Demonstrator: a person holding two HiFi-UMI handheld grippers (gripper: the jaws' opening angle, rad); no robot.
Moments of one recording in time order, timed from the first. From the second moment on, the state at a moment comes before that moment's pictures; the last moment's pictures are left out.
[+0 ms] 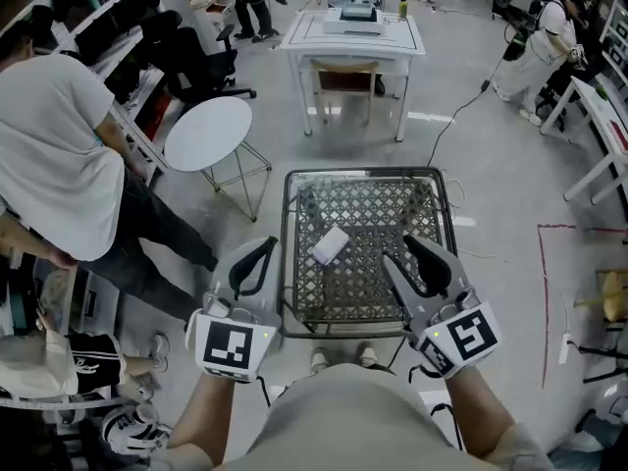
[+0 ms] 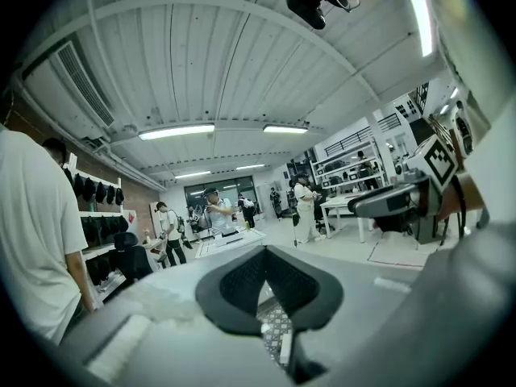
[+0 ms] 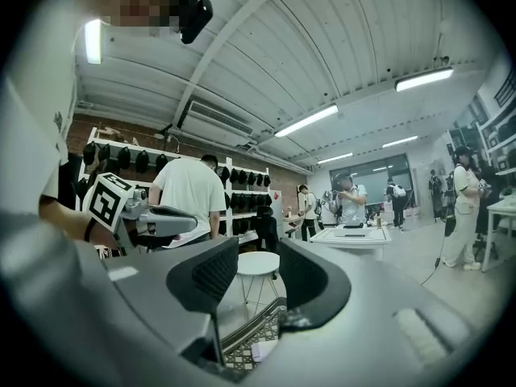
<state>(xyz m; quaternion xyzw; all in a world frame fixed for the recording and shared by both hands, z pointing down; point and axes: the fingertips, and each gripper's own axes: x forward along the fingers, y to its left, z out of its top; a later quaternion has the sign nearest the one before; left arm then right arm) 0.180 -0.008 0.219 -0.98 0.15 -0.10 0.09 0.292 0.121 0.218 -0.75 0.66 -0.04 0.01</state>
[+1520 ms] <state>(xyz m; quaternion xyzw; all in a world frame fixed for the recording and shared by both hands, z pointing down) 0.189 -0.160 0.424 -0.95 0.18 -0.26 0.01 0.357 -0.071 0.551 -0.82 0.42 -0.39 0.02</state>
